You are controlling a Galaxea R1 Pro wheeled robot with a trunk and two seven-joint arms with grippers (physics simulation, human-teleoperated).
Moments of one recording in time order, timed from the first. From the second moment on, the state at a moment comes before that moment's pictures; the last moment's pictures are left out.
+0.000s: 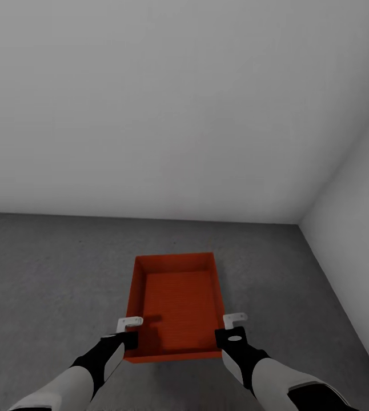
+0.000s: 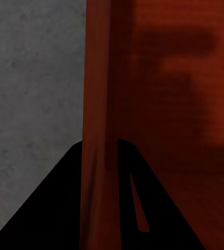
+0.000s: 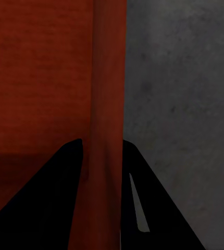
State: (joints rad) left arm -0.67 -0.06 0.01 -0.27 0.09 0.19 0.11; right arm -0.75 0.17 0.11 -0.07 0.04 0.01 -0.29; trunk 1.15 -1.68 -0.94
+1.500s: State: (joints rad) left arm -0.67 -0.06 0.01 -0.27 0.09 0.19 0.11; right arm -0.75 0.17 0.12 -0.07 0.04 0.00 -0.29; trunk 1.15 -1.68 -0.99
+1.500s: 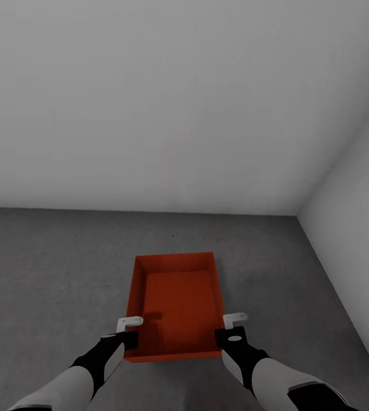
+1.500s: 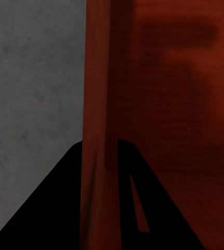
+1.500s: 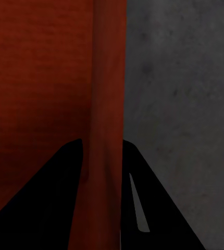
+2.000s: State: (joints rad) left arm -0.67 -0.06 0.01 -0.27 0.08 0.19 0.11; right arm -0.75 0.17 0.12 -0.07 0.04 0.00 -0.29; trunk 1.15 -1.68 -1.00
